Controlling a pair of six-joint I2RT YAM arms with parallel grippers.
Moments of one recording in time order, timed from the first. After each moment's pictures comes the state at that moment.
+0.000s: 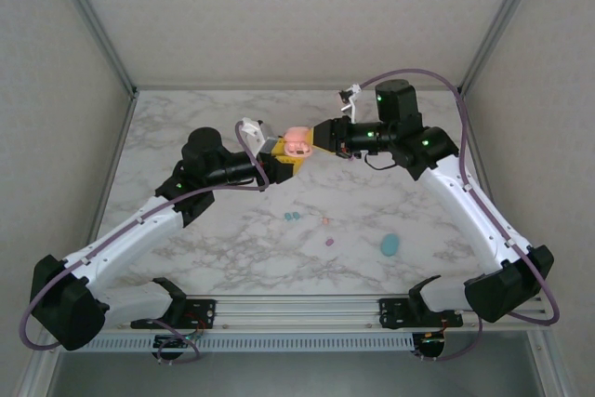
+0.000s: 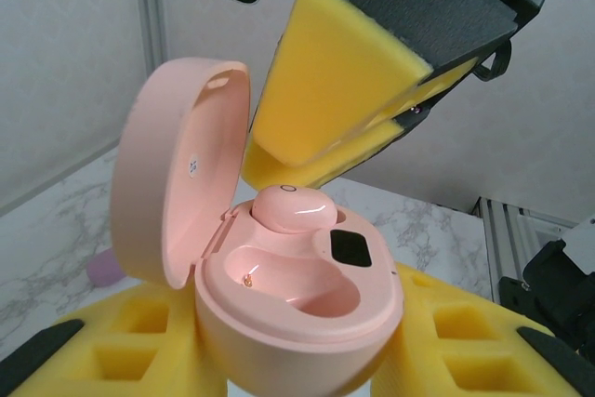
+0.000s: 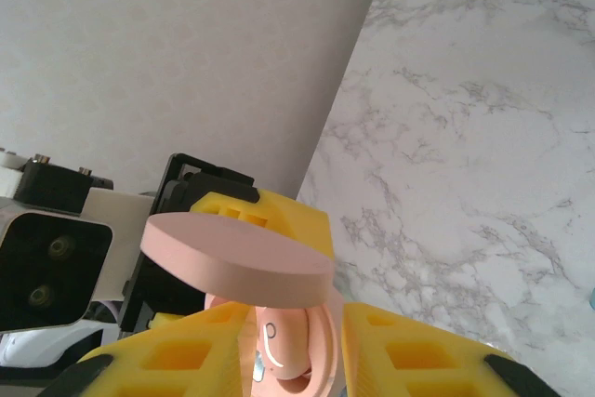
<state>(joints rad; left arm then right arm) -0.63 1.17 0.92 0.17 0.68 -0.05 0.52 1.34 1.45 -0.63 -0.78 0.69</state>
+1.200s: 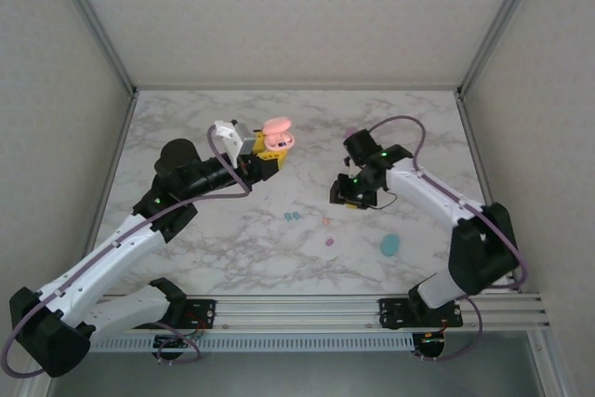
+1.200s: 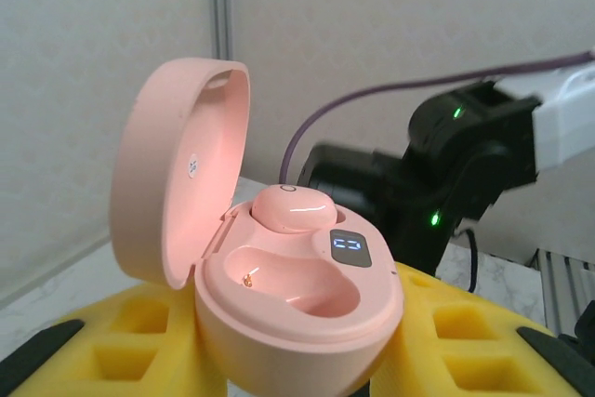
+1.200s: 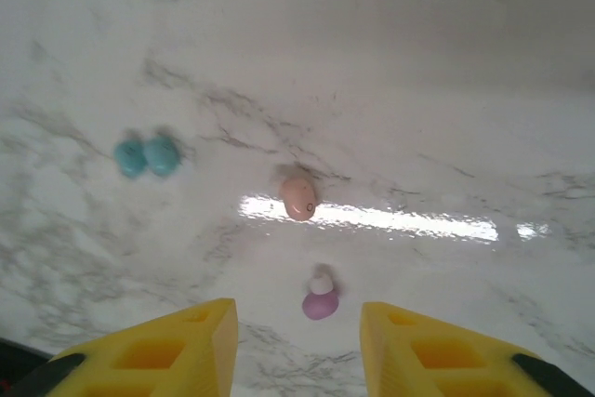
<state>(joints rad) -0.63 0.99 0.89 0.16 0.51 -0.05 0.56 1.55 1.14 -0.92 -0.26 0.58</state>
